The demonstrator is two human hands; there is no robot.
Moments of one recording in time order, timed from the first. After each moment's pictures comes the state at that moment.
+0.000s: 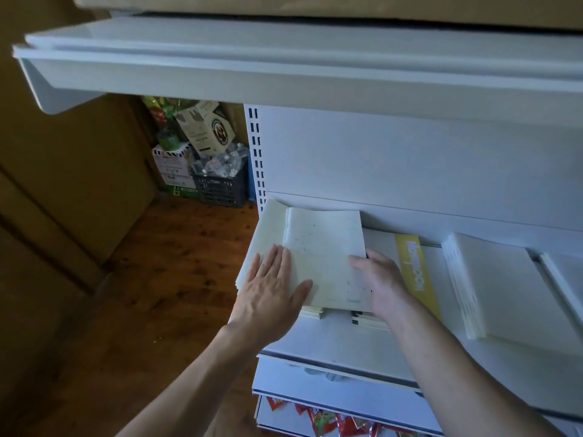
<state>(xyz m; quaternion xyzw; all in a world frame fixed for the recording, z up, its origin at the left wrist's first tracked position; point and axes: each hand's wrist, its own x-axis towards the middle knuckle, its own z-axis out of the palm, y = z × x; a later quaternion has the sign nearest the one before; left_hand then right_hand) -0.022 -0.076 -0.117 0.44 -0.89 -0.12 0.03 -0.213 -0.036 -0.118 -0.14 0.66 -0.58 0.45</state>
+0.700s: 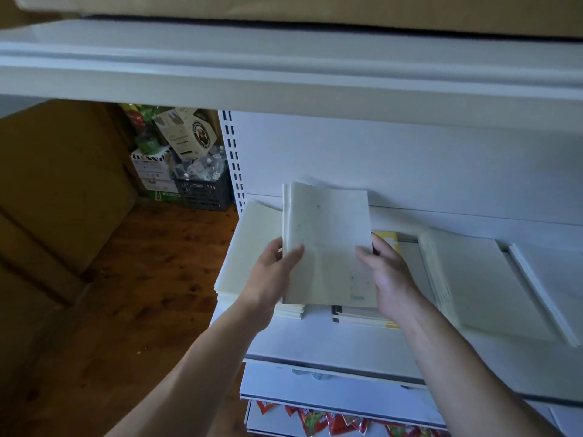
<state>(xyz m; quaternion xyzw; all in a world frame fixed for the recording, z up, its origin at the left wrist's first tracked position) -0.065 -0.074 -0.082 0.44 -0.52 -0.68 0.27 -0.242 -0.003 -0.104 -0.26 0.61 -0.61 0.43</state>
